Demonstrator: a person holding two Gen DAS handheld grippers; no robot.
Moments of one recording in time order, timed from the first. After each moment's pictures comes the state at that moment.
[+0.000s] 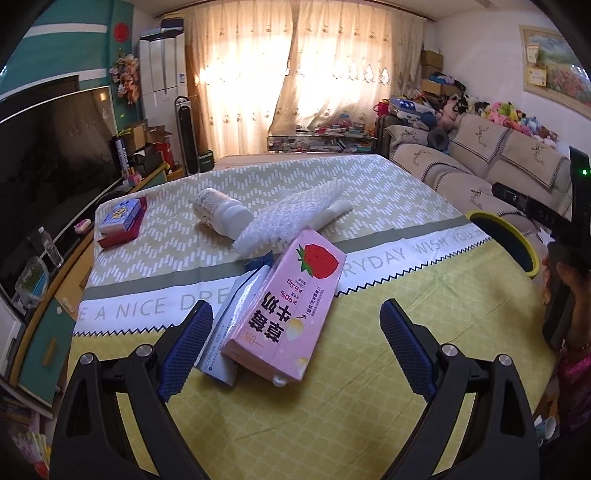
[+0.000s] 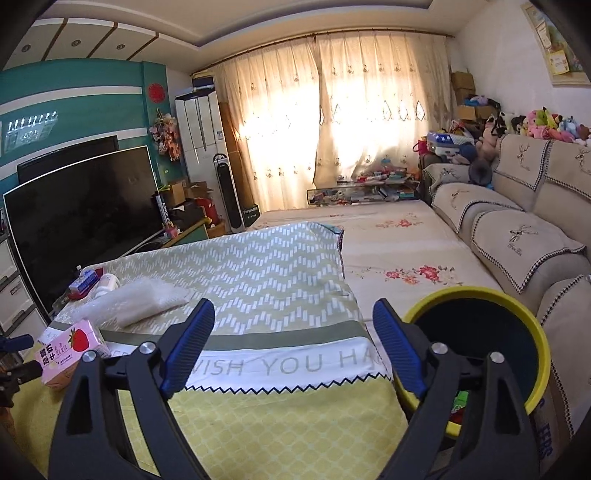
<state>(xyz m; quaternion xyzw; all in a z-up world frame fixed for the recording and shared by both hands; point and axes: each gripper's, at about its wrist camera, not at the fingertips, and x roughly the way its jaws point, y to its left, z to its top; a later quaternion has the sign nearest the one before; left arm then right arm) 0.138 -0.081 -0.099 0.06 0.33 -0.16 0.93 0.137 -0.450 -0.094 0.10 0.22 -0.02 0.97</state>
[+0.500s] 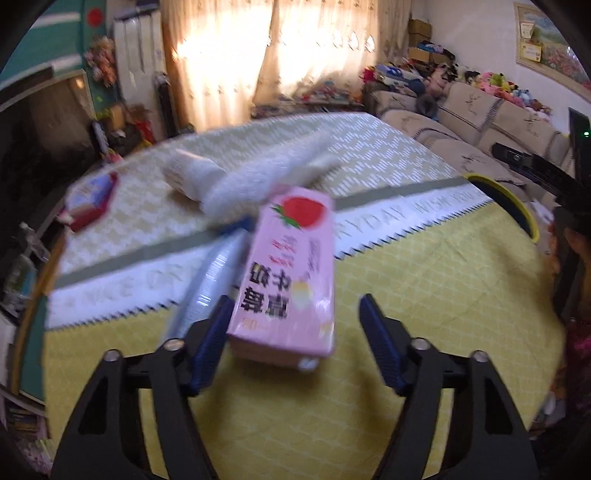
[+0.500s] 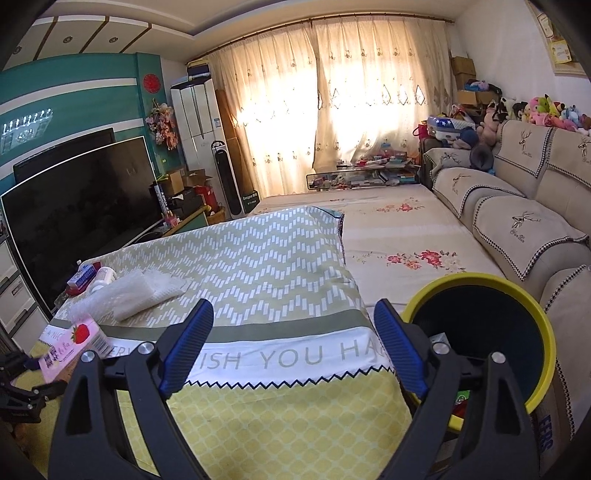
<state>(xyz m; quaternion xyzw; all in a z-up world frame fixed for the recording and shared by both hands) 0.158 -0.094 -0.131 0.07 0.40 -0.20 0.89 0.144 -0.450 -0.100 0.10 0.25 -0.02 0.96</state>
